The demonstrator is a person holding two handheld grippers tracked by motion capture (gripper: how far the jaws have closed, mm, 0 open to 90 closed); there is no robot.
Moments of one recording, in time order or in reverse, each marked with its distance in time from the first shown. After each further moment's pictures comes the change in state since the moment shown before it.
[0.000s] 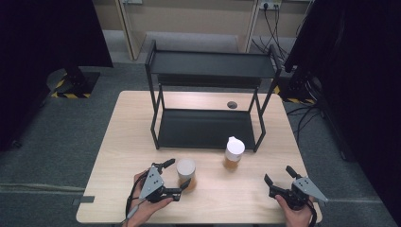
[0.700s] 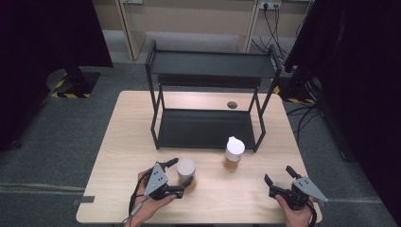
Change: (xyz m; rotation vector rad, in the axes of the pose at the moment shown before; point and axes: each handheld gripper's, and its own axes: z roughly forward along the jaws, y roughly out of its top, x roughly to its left) left arm 0.000 0.002 0.011 0.038 0.003 -0.006; right arm 0.000 0.000 0.000 0.001 -0.001 0.000
